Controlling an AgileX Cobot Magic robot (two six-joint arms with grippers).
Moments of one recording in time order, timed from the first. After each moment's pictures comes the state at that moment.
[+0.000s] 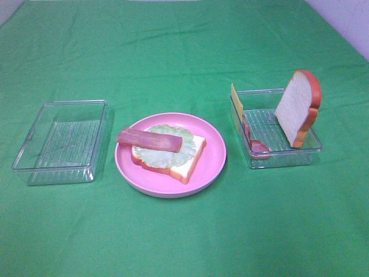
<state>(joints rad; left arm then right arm) -0.50 -0.01 -0.50 -0.10 1.06 0.09 0.04 0.78 -0.67 0.28 0.74 -0.17</state>
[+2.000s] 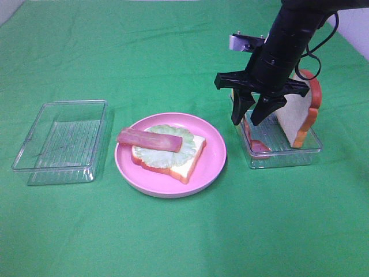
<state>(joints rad) -0.50 -0.01 -0.50 -0.10 1.06 0.09 0.31 2.07 -1.56 0.27 1.02 0.03</state>
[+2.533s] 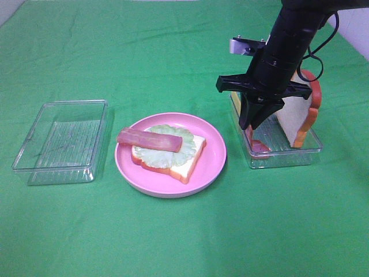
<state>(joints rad) -0.50 -0.01 -0.50 -0.10 1.06 0.09 0.31 2.07 -1.56 0.27 1.07 0.03</state>
